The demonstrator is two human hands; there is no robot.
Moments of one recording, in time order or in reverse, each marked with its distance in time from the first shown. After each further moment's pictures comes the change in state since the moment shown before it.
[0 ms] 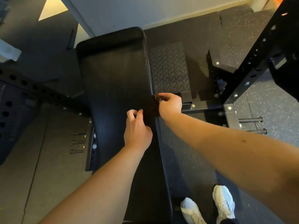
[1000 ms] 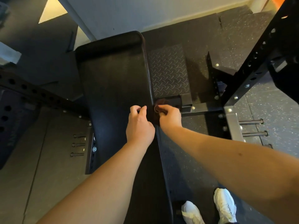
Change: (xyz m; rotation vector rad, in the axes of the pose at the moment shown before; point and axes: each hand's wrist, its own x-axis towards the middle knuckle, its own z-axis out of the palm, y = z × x) left_hand 0.022 0.020 -0.003 0.024 0.011 0.006; right_hand -0.011 0.027 -0.003 -0.130 -0.076 -0.077
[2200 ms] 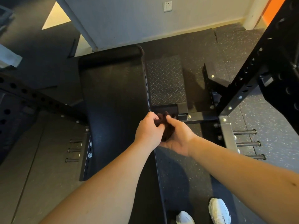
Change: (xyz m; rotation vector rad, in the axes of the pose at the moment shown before) left_hand -0.001 0.044 -0.009 -0.310 -0.199 -0.063; right_hand -0.035 -0.016 -0.059 0.807 -0.365 0.609
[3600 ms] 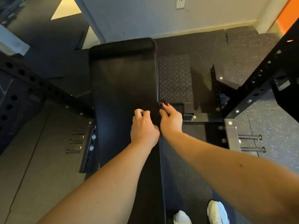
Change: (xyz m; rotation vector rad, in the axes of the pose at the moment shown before) left_hand 0.003 -0.035 -0.007 0.321 0.199 -0.034; right_hand 0.059 0.022 0.043 -0.676 0.339 -0.705
